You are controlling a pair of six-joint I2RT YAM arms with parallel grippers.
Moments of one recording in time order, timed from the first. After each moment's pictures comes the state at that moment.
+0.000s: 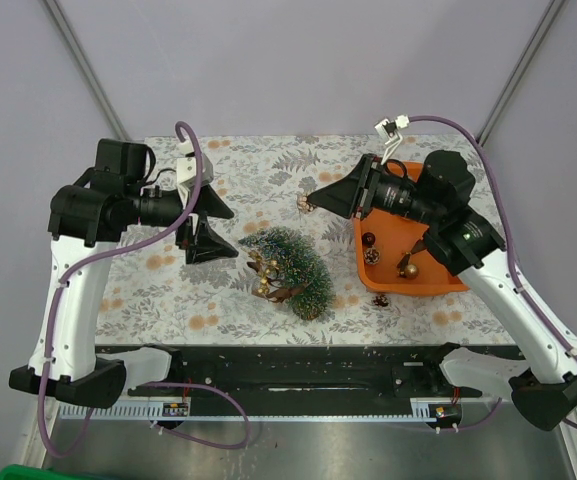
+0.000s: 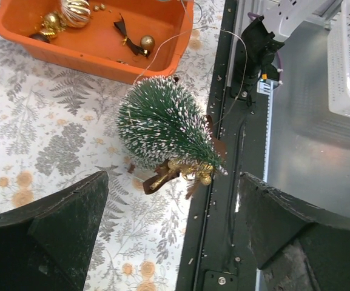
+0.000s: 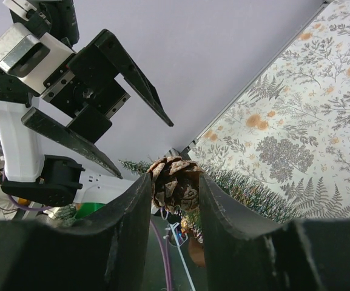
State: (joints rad) left arm -0.21 1.23 1.77 -1.36 1.08 0.61; right arm 0.57 1.12 1.32 -0.17 -0.59 0.75
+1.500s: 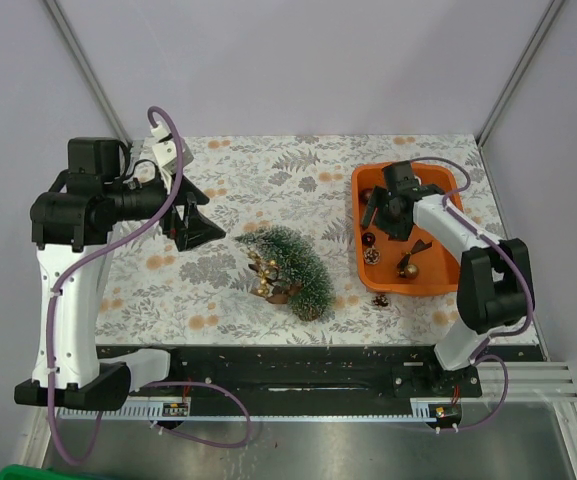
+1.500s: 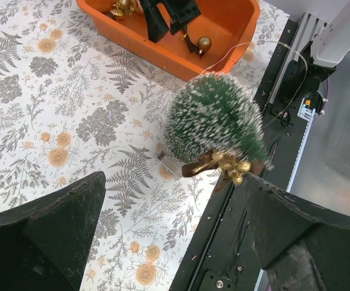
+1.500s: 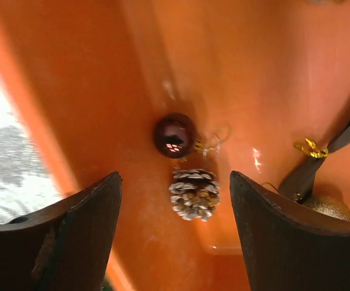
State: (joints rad) left arm -0.08 1.20 1.78 -1.31 0.97 0.45; right arm 0.26 1.64 1.25 -0.60 0.06 0.61
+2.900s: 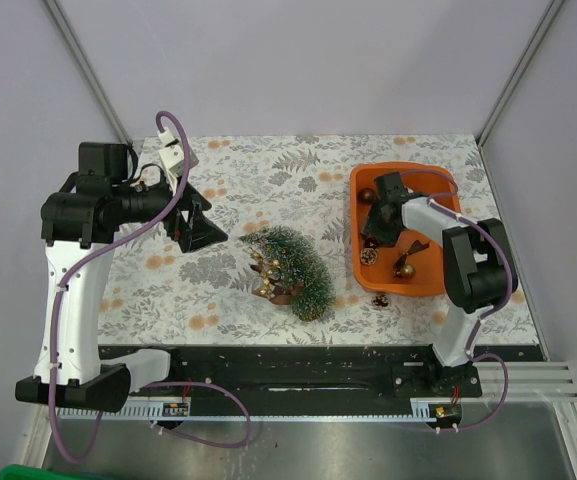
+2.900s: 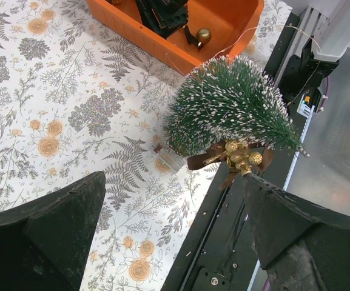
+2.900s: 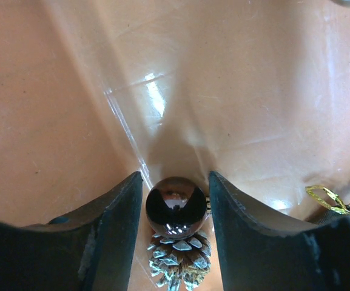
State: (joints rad) left arm -0.08 1.19 1.70 -1.27 0.96 0.44; right arm 0.26 1.84 1.19 -0.49 0.07 0.66
